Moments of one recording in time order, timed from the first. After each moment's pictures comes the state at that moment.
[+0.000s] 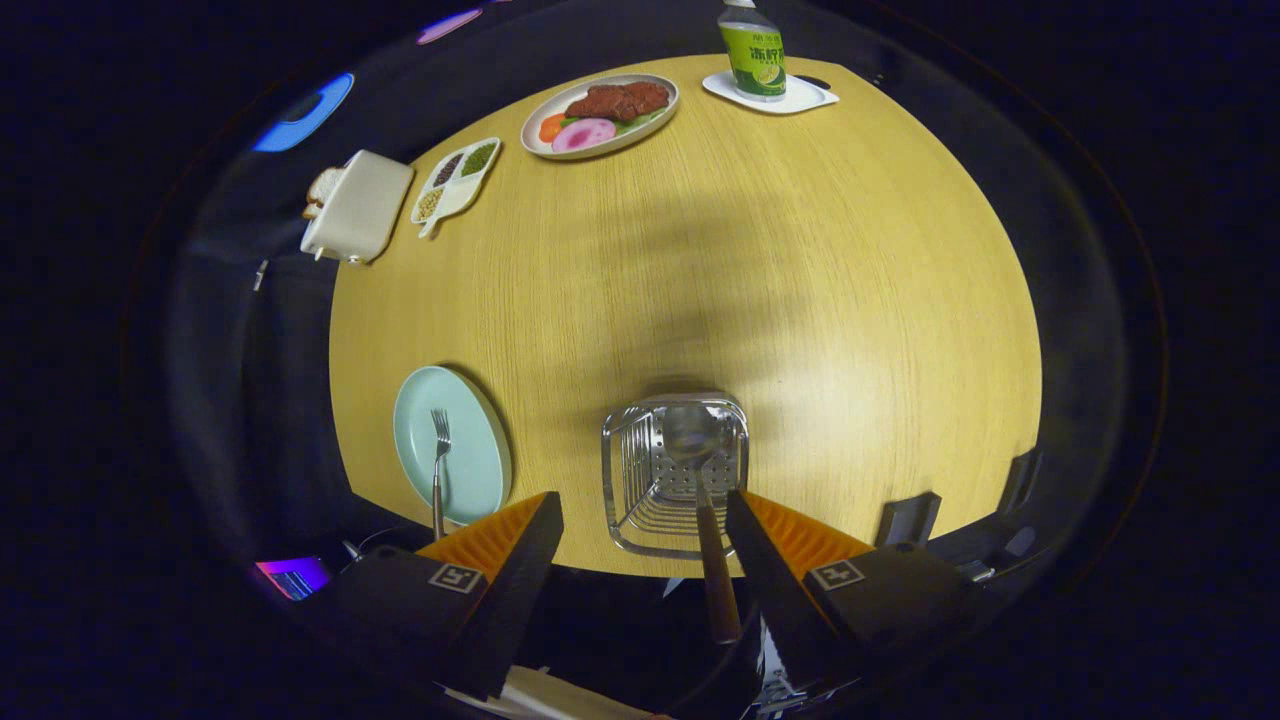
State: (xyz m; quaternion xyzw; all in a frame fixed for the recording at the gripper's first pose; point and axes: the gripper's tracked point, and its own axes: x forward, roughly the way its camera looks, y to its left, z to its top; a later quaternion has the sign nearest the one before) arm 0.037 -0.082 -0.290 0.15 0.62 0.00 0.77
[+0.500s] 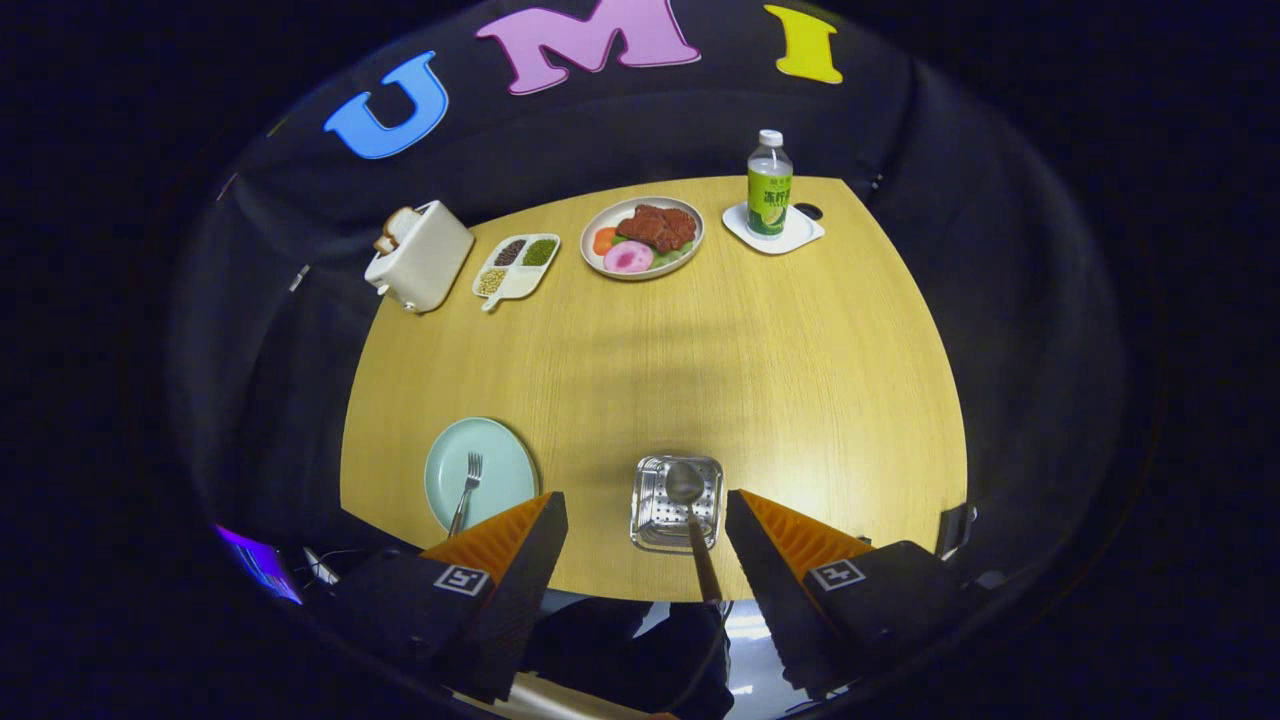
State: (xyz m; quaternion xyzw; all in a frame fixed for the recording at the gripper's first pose) arm 0.042 -0.065 -0.194 0.09 0.48 0.01 0.87
